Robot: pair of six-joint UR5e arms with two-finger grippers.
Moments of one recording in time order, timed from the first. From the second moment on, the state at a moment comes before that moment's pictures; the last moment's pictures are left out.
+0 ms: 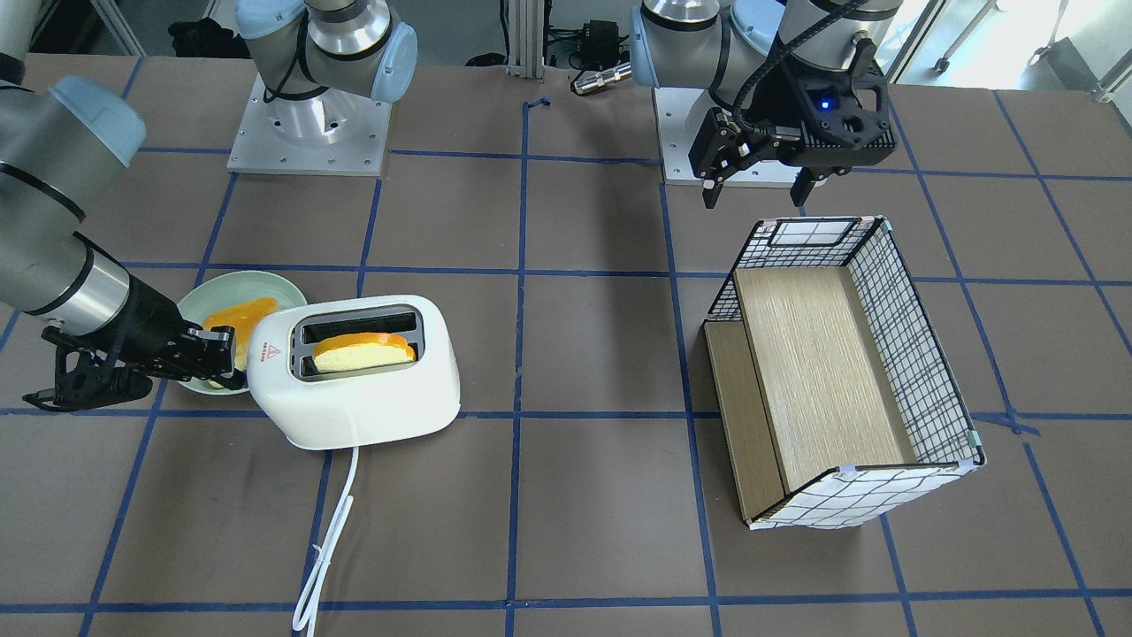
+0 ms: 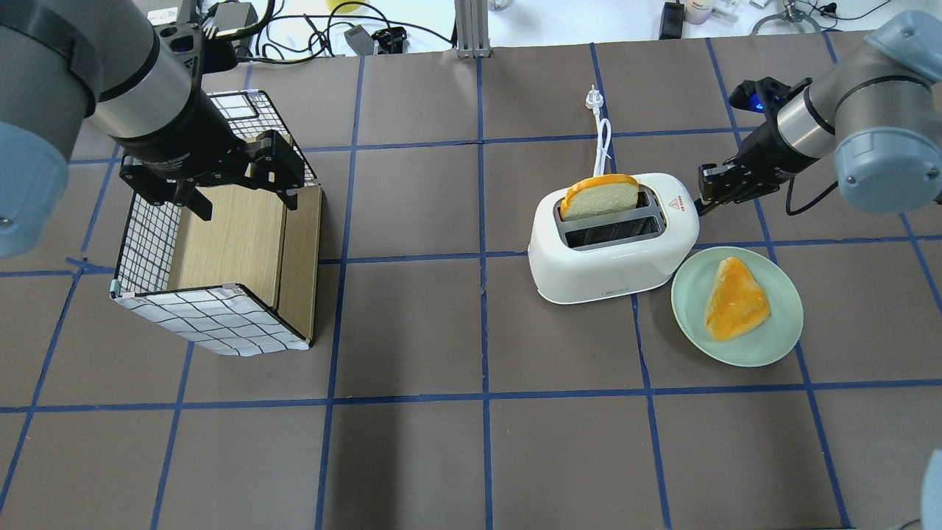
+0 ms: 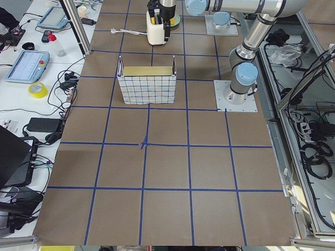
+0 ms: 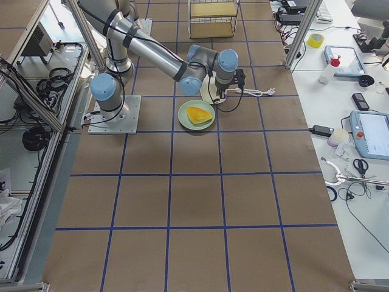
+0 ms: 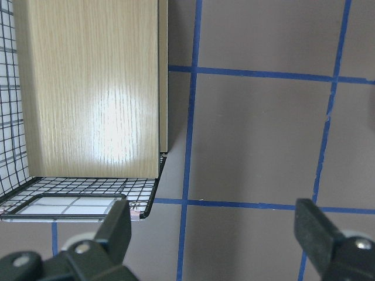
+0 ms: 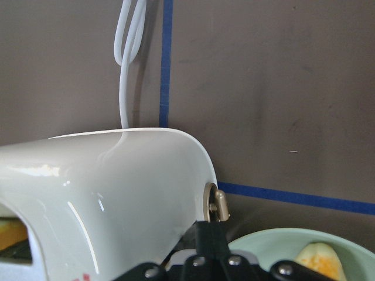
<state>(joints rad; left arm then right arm) -1.58 -1.46 -1.67 -1.53 1.56 -0.10 1.24 -1.34 1.85 -2.00 -1.25 -0.40</state>
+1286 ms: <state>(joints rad) -1.58 -1.46 -1.67 -1.53 1.56 -0.10 1.24 -1.35 1.85 -2.02 -1.26 -0.39</state>
